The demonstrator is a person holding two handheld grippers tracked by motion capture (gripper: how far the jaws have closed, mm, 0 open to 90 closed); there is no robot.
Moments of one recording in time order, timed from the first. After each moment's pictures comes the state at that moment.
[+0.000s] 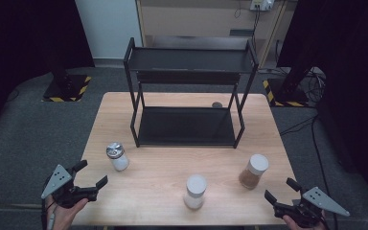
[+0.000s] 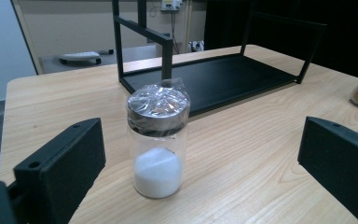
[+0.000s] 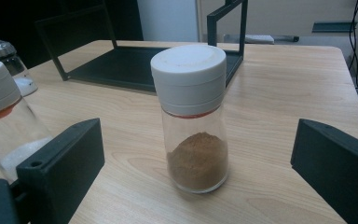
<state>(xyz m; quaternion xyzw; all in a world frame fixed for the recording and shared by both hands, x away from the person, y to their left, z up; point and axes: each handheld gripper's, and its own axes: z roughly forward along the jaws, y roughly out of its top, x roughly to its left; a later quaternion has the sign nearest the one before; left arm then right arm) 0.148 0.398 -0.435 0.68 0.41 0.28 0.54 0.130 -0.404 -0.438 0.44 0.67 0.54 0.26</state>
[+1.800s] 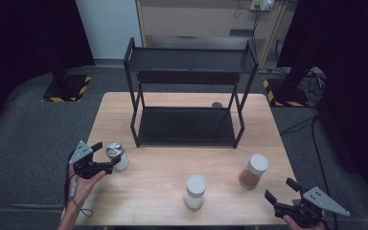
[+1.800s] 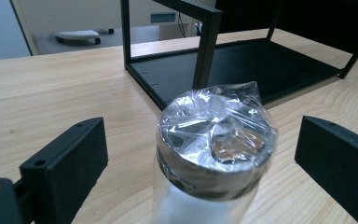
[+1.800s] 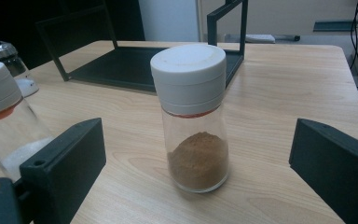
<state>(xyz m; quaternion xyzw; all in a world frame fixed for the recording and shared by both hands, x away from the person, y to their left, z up) 0.241 0.386 -0.454 0.69 0.43 0.25 0.52 0.130 -0.405 -0.439 0.44 0.67 0.54 0.25</state>
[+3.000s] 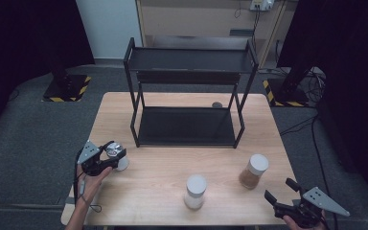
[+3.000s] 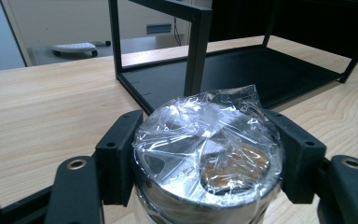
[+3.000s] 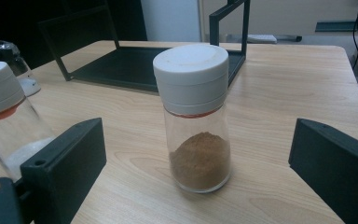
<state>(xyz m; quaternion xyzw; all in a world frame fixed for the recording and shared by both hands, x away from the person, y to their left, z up) 0.248 0.375 -0.473 0.69 0.41 0.26 0.54 0.131 -0.406 -0.439 0.44 0.67 0.54 0.25</state>
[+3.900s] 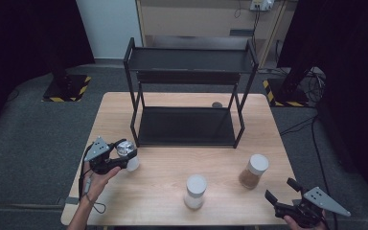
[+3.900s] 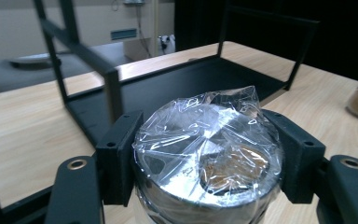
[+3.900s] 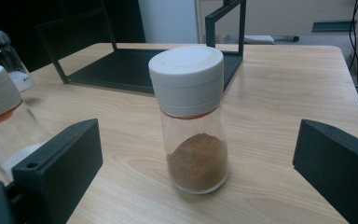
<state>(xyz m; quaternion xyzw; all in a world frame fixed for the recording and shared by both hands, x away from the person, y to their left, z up) 0.256 0.349 -0.433 0.72 0.35 0.23 0.56 0.130 -0.406 -0.440 0.44 0.67 0.54 0.25</state>
